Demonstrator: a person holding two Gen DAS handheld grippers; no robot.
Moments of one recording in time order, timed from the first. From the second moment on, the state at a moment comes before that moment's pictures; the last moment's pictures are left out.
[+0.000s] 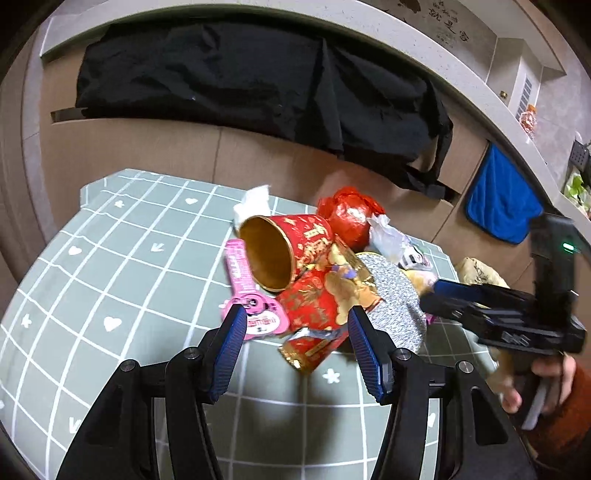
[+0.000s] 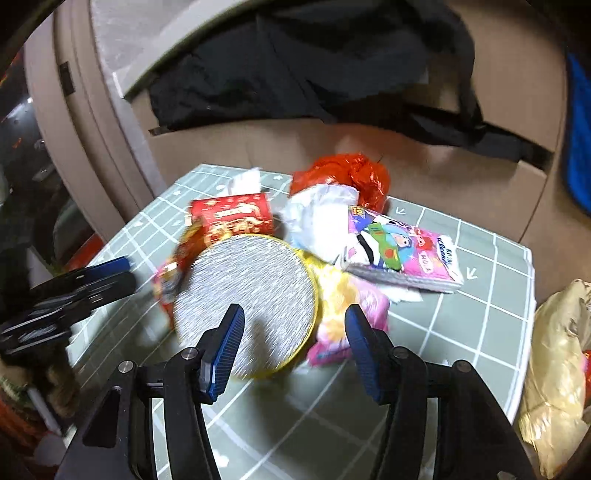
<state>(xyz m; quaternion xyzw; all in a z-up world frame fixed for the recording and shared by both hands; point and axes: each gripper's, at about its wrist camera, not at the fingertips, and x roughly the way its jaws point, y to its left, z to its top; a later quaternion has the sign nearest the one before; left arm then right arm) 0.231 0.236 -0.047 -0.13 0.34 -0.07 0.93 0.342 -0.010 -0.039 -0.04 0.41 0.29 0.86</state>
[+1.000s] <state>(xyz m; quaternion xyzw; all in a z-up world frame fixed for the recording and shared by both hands) 0.236 0.219 -0.047 -0.10 0.35 -0.06 0.93 0.288 -0.071 0.004 -0.11 0.34 0.25 0.90</state>
